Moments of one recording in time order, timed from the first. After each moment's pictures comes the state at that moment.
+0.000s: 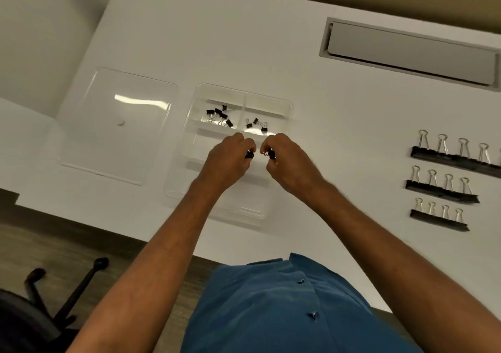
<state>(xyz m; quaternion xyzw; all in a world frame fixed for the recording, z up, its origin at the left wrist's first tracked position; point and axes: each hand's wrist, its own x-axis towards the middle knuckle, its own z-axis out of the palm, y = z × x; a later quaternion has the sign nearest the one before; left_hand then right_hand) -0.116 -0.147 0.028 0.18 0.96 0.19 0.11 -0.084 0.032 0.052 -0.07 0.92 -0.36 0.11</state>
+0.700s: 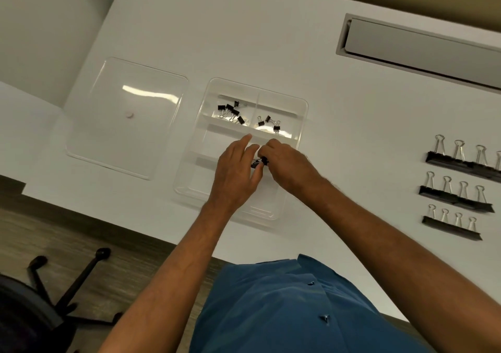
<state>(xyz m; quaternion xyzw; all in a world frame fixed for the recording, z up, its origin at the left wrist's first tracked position) -0.075 -0.157 -0.005 0.12 0.97 0.23 0.03 -0.100 0.005 0.018 -0.19 0.95 -0.19 0.14</state>
